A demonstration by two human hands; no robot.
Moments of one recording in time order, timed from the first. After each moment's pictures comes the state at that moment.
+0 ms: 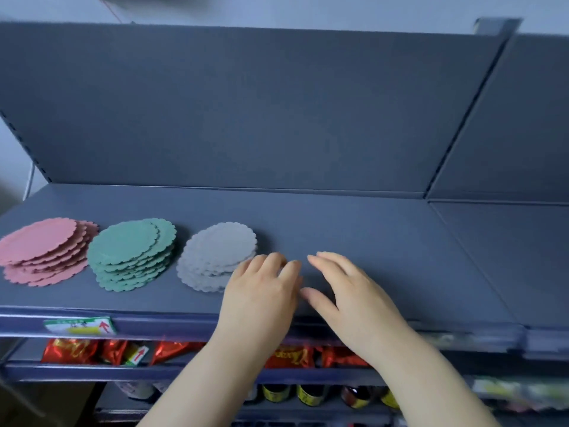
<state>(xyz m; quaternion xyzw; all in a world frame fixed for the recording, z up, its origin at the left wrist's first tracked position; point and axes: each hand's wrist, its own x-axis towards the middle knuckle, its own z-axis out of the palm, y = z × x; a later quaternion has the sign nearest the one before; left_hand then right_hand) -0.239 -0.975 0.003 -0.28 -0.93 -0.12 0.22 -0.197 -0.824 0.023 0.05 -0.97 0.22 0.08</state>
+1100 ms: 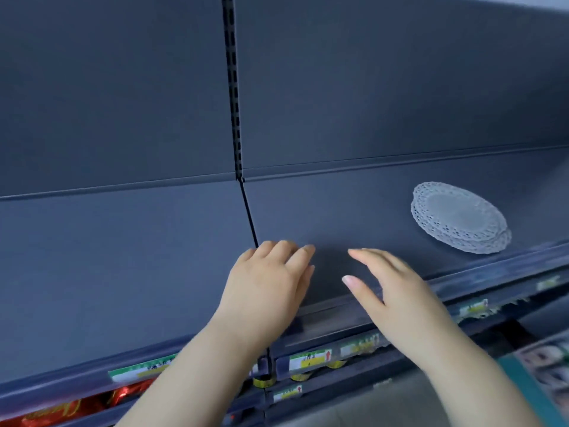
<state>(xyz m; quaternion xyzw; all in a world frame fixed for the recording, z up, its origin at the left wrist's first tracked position) -0.182 -0.631 -0.002 -0.44 -0.87 -0.16 0.18 -0.070 -0.474 0.015 -0.15 -0.96 0.19 0.13</state>
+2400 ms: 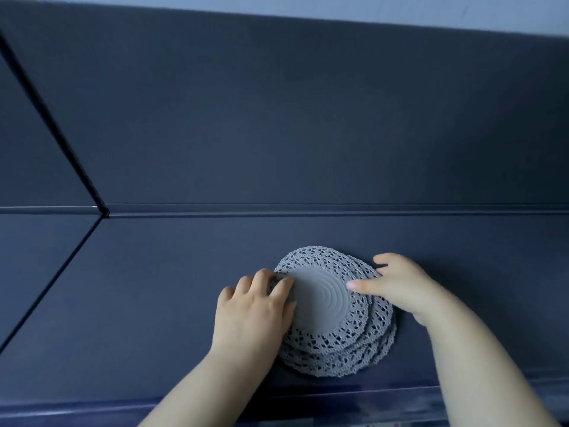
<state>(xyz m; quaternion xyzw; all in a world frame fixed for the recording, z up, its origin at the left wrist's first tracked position) -0.149 -0.299 -0.024 -0.25 -0.95 -0.08 0.16 -0.123 -0.076 0.020 -0.29 -0.85 0.43 -0.09</state>
